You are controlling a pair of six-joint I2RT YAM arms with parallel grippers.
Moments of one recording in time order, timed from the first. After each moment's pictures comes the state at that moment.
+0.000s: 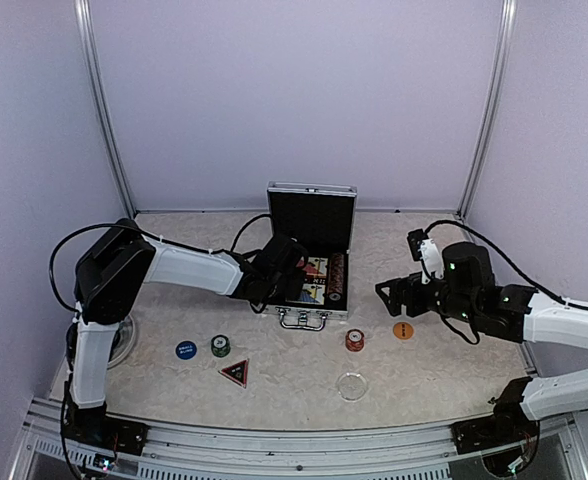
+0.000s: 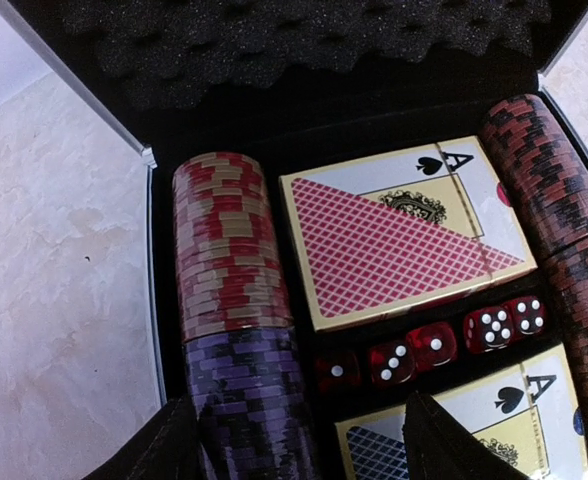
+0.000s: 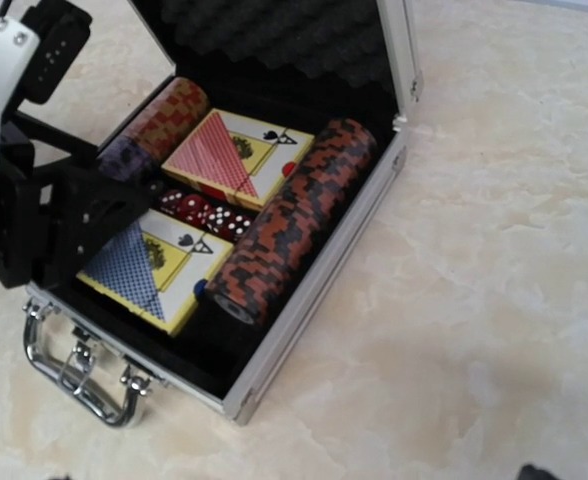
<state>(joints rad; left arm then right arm) -0.87 2.16 1.43 -0.05 -0.47 -0.30 0.74 1.04 0.58 -0.02 0.16 0.30</state>
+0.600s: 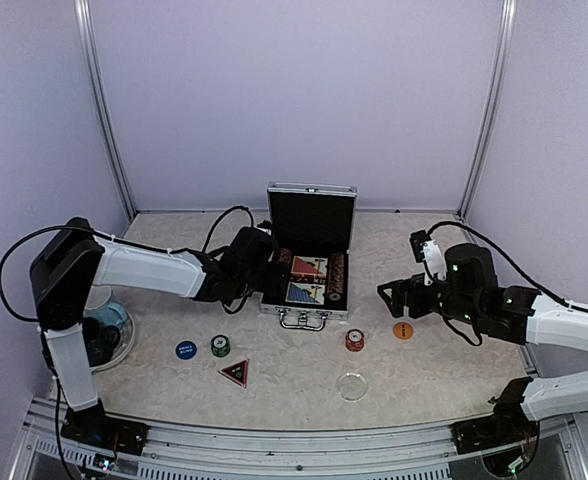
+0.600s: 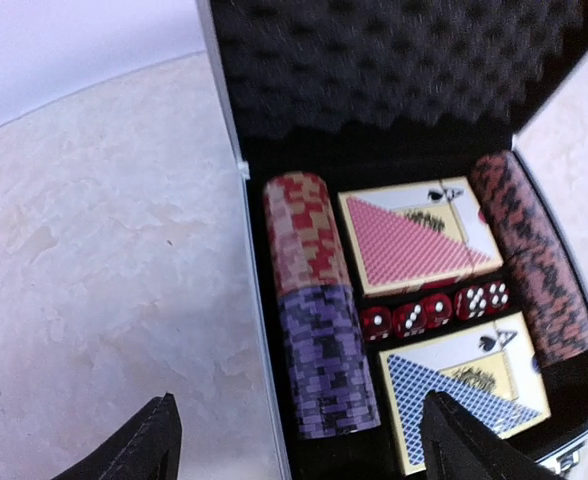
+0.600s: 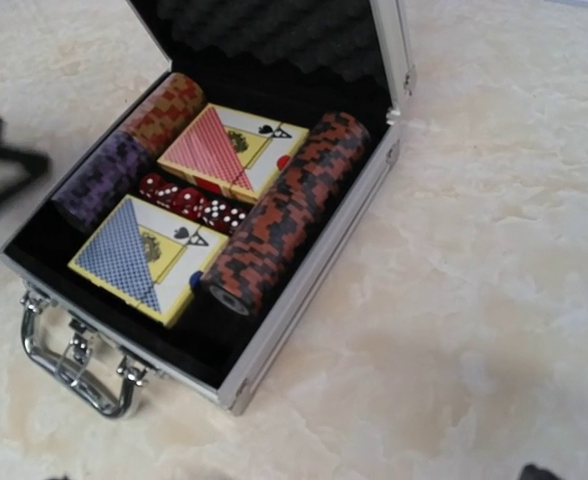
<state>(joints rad) -0.85 1.92 1.19 0.03 -0.46 -0.34 0.74 1.01 0.57 -0.04 0.16 0.30</state>
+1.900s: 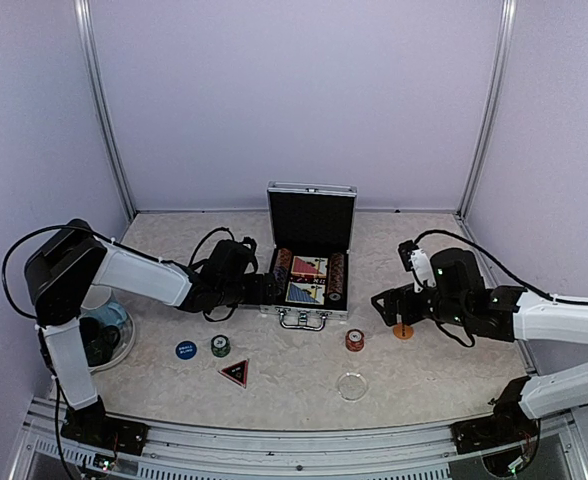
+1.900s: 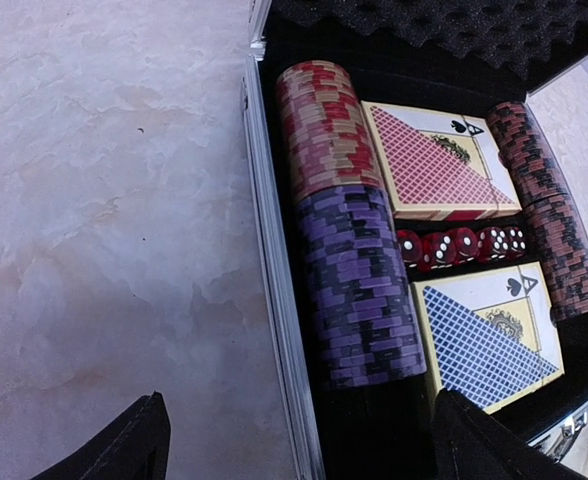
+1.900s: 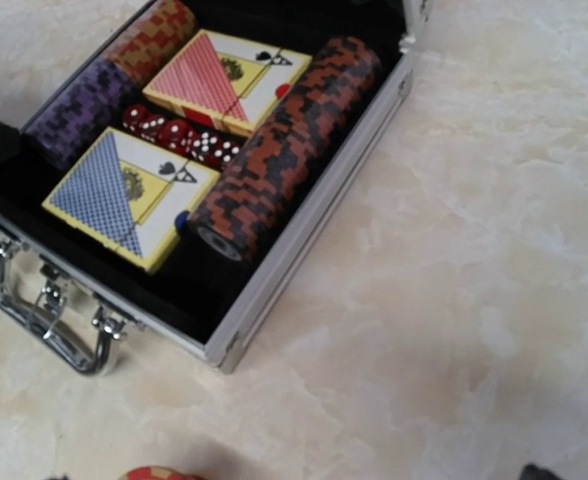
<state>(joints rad) -0.75 1.88 0.99 0.20 -0.21 -0.50 0.74 1.11 0.57 -0.03 0.13 0.28</state>
